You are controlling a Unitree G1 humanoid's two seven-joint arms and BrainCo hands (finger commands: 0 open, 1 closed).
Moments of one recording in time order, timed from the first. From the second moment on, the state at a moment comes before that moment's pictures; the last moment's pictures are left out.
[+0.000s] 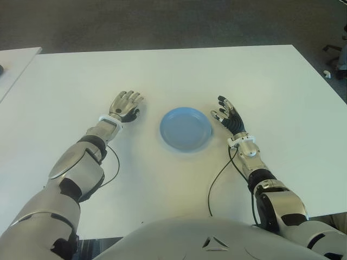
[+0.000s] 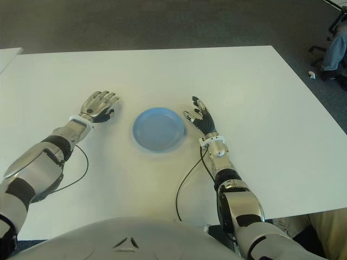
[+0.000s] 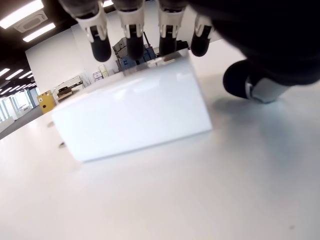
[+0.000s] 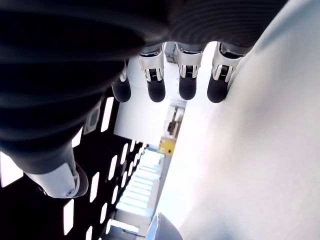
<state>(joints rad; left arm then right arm) -0.72 0.45 -0.83 1.34 0.96 -0.17 0.60 -0.39 -0.19 0.00 1.04 -0.12 -0.71 0.03</state>
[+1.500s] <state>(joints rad) -0.69 0.42 -0.53 1.31 0.65 -0.28 0.35 -0.38 -0.20 -0.02 1.02 -0.11 -0.68 0.09</state>
